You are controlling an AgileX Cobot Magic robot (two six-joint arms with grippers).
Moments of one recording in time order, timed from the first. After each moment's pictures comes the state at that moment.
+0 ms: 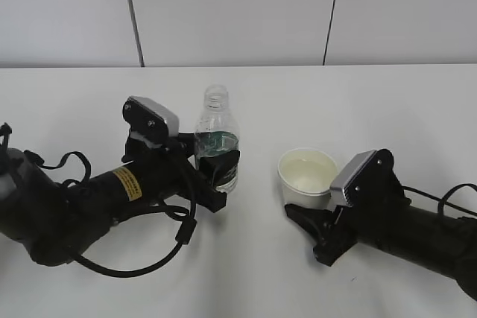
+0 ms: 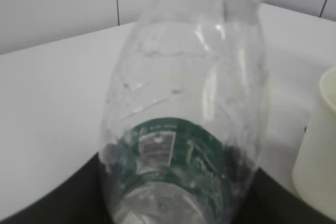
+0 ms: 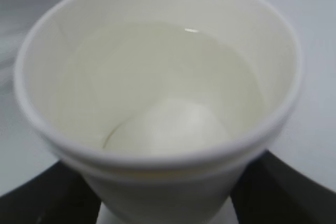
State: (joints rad) left arm -0.52 2.13 -0.74 0.34 -1.14 -0.12; right arm 0.21 2.11 -0.50 -0.49 -1.13 -0.12
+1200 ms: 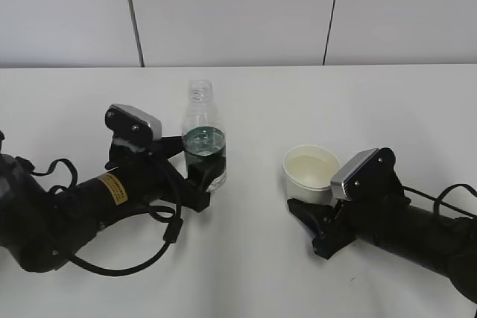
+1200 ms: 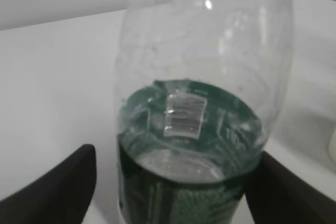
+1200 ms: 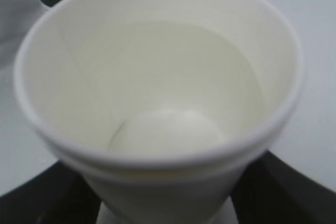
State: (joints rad) left arm -0.48 2.15 -0.71 0.28 -1.15 -0.12; right arm 0.21 2.14 -0.52 -0.43 -1.14 -0.11
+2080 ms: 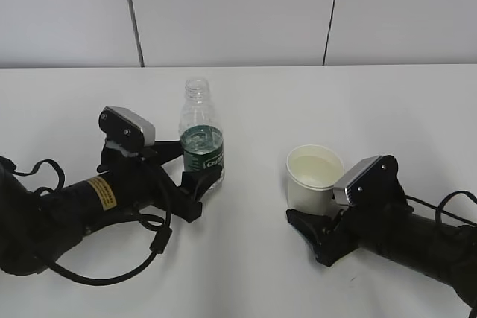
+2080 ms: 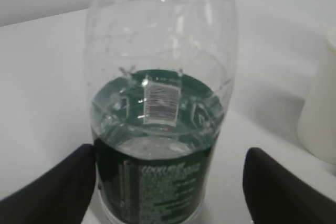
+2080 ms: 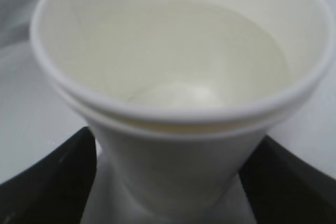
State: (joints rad) left arm -0.45 2.11 -0.66 0.38 -1.14 -0.12; right arm 0.21 2.16 -0.50 -0.43 -1.16 -0.08
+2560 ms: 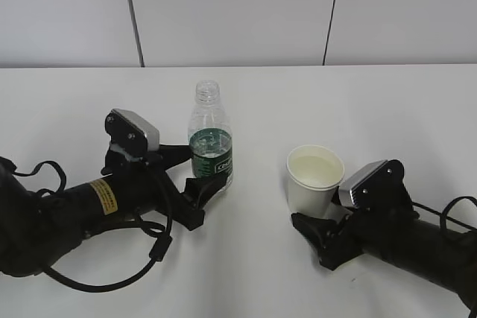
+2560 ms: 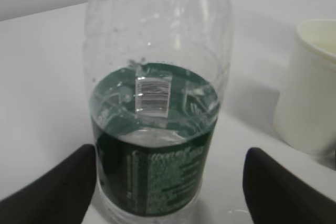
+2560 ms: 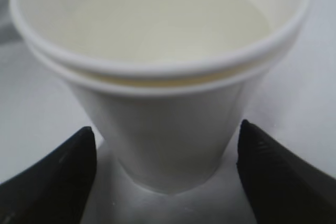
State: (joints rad) left arm -0.45 2.11 -0.66 0.44 -1.14 -0.14; right arm 0.21 2.16 -0.47 -0.40 -1.16 -0.06
